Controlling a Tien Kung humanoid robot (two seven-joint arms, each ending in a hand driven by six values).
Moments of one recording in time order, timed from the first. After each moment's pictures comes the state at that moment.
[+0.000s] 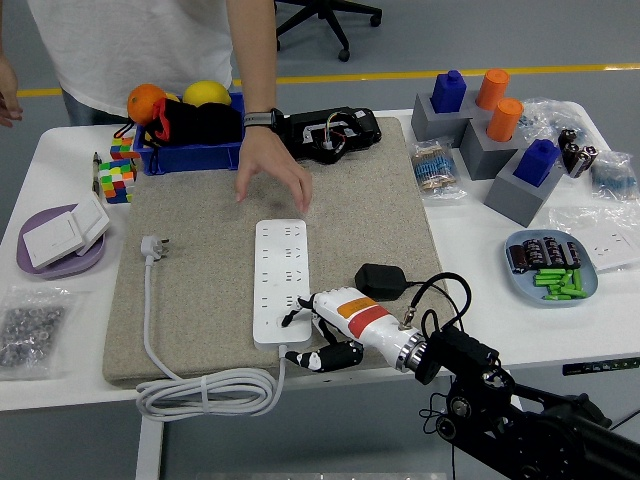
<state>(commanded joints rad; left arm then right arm) -0.12 0.03 -1.72 -0.18 1.96 -0.09 0.27 0.44 -0.10 0.44 1.17 -1.87 -0.30 0.11</state>
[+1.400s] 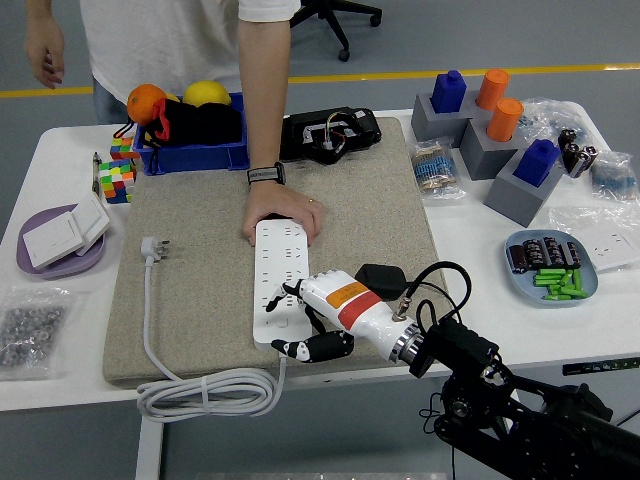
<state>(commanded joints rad) -0.12 0.03 -1.73 -0.18 1.97 -0.09 0.27 0.45 -0.13 0.46 1.34 -1.89 -0.33 0.07</state>
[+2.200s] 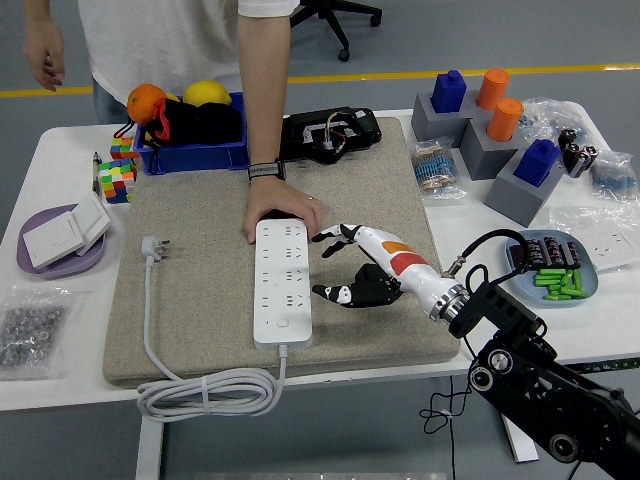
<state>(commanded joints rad) -0.12 0.03 -1.73 -0.18 1.97 -0.09 0.27 0.36 -0.13 0.80 1.34 -1.79 -0.14 0.03</state>
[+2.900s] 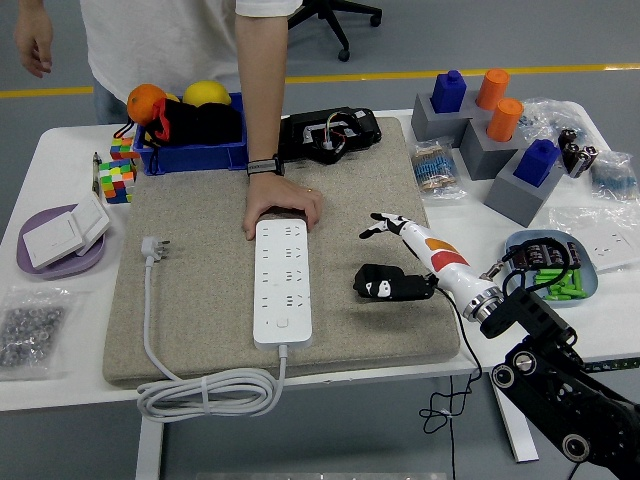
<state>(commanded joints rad) -0.12 0.03 -1.73 -0.18 1.97 -0.09 0.27 0.30 -0.14 0.91 1.27 -1.83 -0.19 0.08</state>
